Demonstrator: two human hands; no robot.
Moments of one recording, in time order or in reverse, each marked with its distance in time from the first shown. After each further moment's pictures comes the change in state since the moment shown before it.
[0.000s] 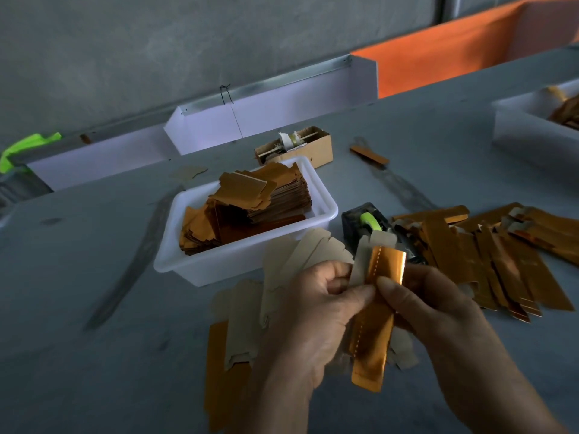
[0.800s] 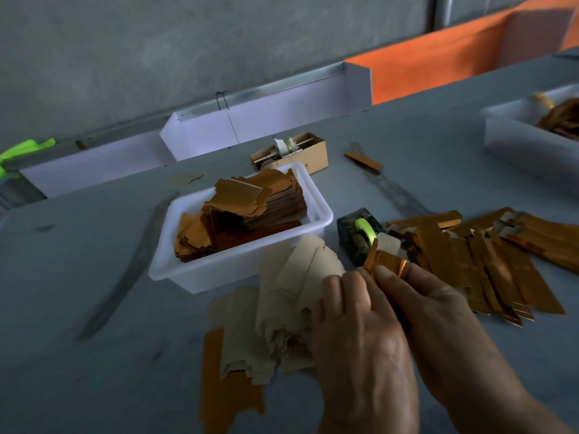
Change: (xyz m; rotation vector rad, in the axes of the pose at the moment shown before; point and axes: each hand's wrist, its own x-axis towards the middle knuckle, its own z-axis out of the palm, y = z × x) left_hand -0.010 -0.011 0.051 1.197 0.406 0.430; right_hand 0.009 -0.008 0.005 0.204 -0.042 0.125
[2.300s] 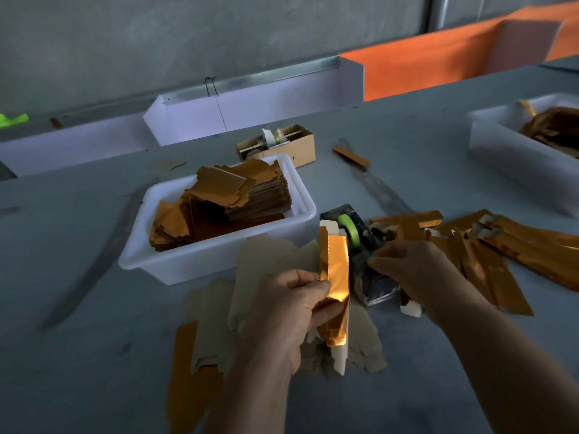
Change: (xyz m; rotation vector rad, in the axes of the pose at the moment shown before) left_hand 0.030 -0.046 0.012 -1.439 -0.324 -0.879; right_hand 0.078 -0.006 -0.048 -0.882 0.066 -0.066
